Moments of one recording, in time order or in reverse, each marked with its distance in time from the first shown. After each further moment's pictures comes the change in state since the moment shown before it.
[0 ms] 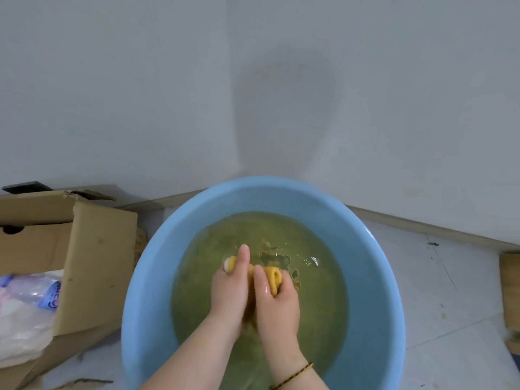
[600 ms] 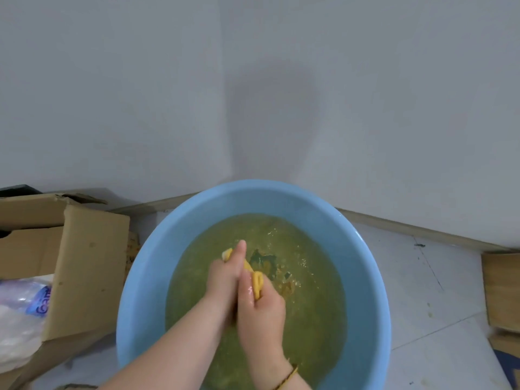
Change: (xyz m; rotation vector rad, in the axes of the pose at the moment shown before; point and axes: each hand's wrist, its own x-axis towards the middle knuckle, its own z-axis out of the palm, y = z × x) left_hand 0.006 0.014 -0.001 -0.030 -0.064 -0.070; right_hand -0.015 -0.005 0.007 -0.045 0.018 -0.150
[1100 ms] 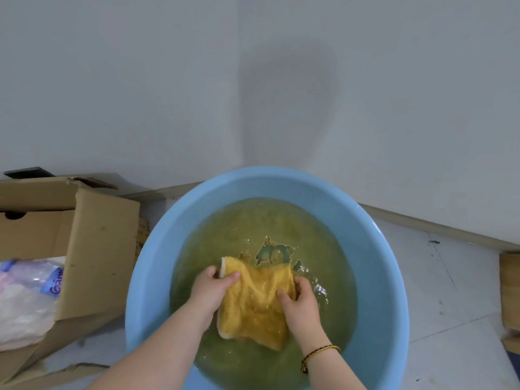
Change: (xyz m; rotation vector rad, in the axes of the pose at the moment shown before) left_hand 0.028 -0.042 -0.041 0.189 0.004 -0.140; right_hand 0.039 0.064 -0.027 -0.140 -0.152 0.293
